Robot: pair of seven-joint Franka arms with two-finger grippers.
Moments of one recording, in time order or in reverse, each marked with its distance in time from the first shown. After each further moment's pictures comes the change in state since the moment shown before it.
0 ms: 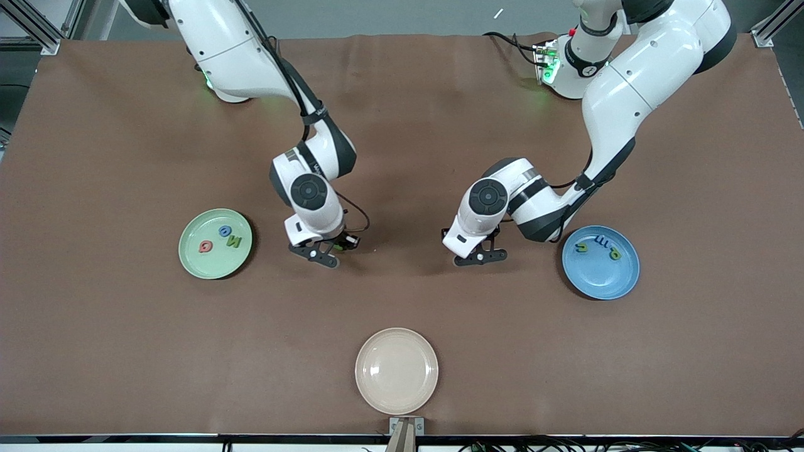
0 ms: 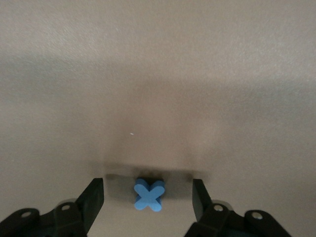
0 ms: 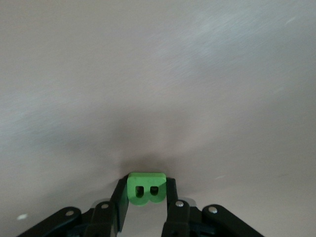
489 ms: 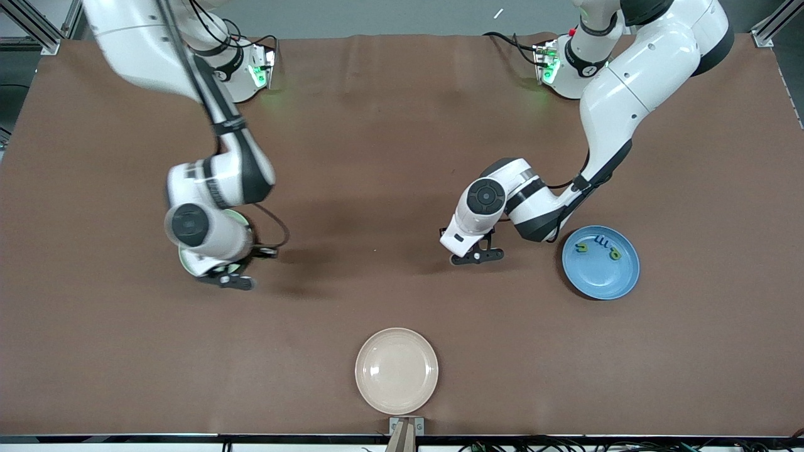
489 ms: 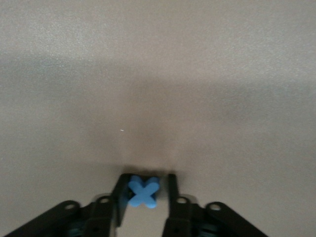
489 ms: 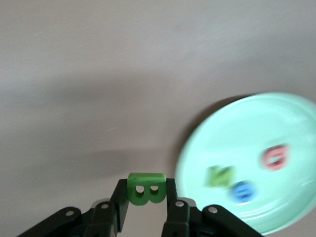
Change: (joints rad) left arm -0.002 0.004 -0.006 0.002 0.000 0.009 0.000; right arm -0.300 -0.148 -0.019 0.008 -0.024 -0.237 -0.517
